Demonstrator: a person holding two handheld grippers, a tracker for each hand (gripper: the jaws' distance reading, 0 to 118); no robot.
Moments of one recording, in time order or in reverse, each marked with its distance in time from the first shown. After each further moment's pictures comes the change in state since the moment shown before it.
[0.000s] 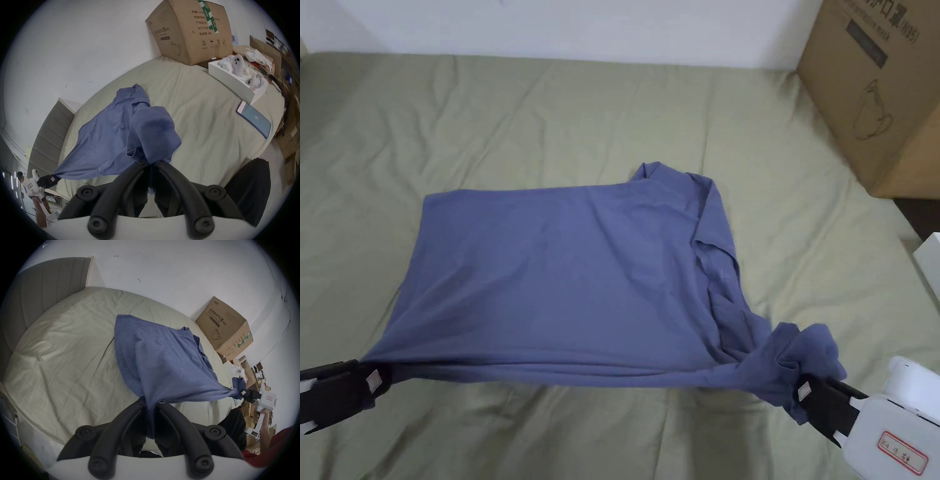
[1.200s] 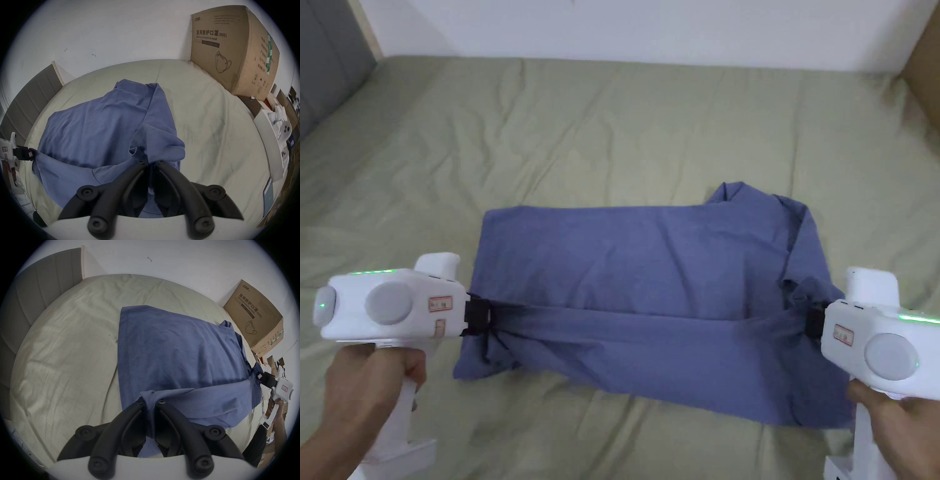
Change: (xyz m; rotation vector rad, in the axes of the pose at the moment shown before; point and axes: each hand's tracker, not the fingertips) left arm -0.034 0.117 -0.200 -0.167 0.218 -0.060; right arm -0.080 0.099 -0.238 -0.015 -0.110 0.406
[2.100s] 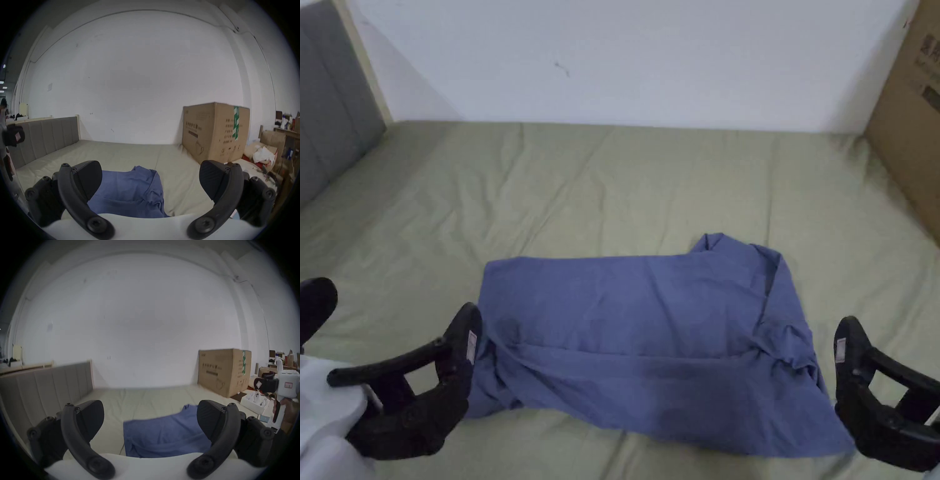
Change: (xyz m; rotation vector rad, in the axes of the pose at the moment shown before) left arm 0.100 -0.141 0.260 1.097 0.018 -0.283; right arm -0.048 -0.048 0.293 0.798 -0.007 0.091
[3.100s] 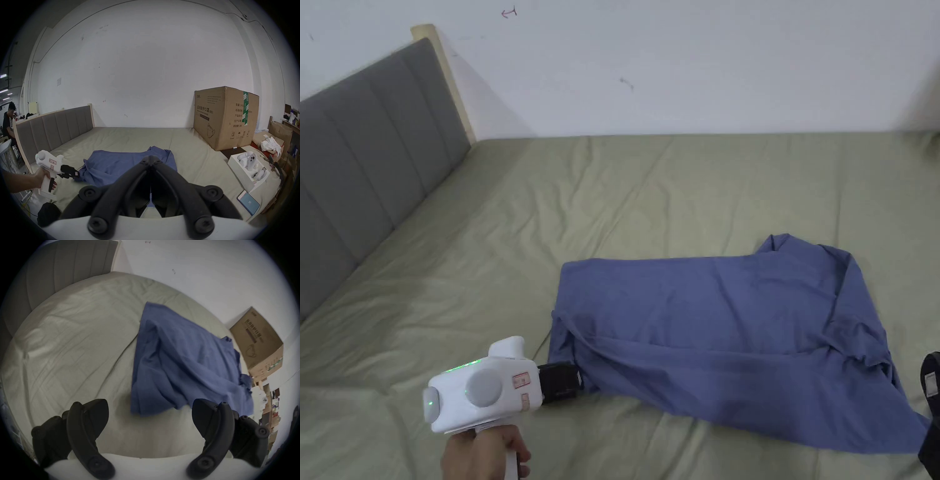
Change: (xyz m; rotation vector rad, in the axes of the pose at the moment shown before) left arm -0.090 -0.206 -0.155 -1.033 0.162 0.466; right arm -0.003 -0.032 0.014 -0.178 0.113 -0.050
